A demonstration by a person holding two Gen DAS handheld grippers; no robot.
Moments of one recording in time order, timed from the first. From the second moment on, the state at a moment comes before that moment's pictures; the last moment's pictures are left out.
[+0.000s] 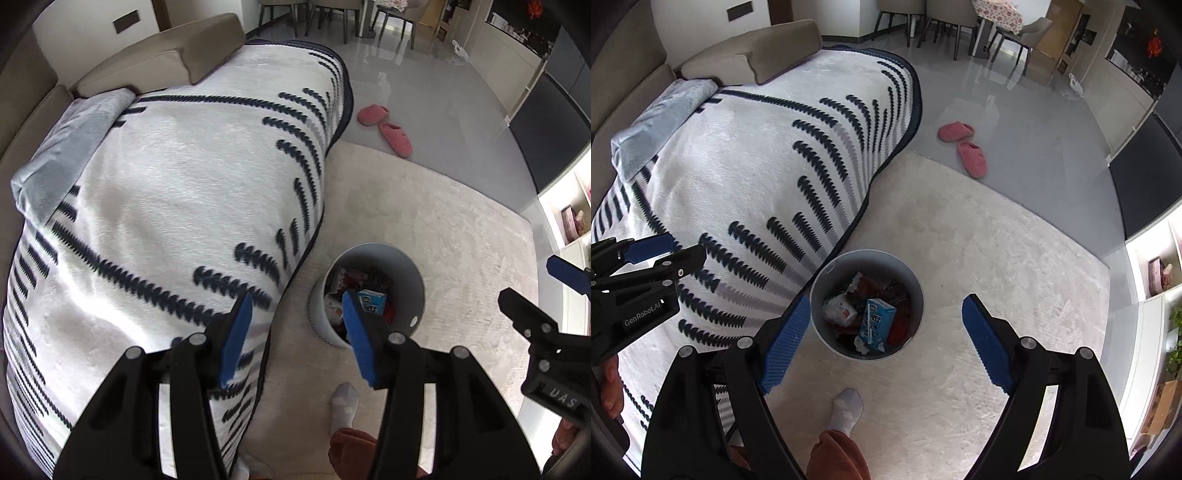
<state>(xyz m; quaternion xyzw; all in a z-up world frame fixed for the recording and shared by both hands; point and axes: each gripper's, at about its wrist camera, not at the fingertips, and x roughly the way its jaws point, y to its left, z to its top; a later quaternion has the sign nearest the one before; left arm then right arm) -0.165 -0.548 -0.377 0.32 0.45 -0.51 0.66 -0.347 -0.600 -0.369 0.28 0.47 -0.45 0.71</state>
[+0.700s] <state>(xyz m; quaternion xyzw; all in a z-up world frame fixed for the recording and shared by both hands) 0.048 -0.221 -0.252 0.15 0.52 -0.23 0.81 -0.064 -0.401 -0.223 0.10 0.48 -0.14 0.86</state>
